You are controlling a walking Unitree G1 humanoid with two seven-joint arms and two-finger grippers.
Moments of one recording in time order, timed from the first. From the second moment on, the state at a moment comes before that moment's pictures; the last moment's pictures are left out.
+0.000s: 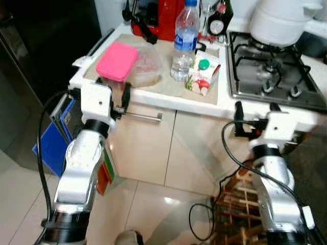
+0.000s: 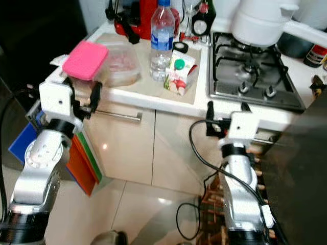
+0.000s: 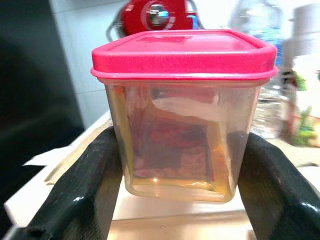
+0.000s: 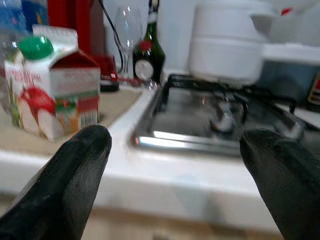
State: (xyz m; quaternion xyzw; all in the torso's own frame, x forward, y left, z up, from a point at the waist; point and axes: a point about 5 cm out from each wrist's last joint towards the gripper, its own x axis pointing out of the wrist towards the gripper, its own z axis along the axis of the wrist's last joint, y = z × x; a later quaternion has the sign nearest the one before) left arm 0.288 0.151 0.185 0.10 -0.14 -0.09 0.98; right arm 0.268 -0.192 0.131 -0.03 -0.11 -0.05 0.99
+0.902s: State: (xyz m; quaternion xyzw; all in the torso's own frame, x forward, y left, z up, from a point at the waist) left arm 0.291 0.140 0.167 0.07 -0.09 -0.13 0.99; right arm 0.266 -0.161 0.111 -0.01 -0.07 0.00 1.00
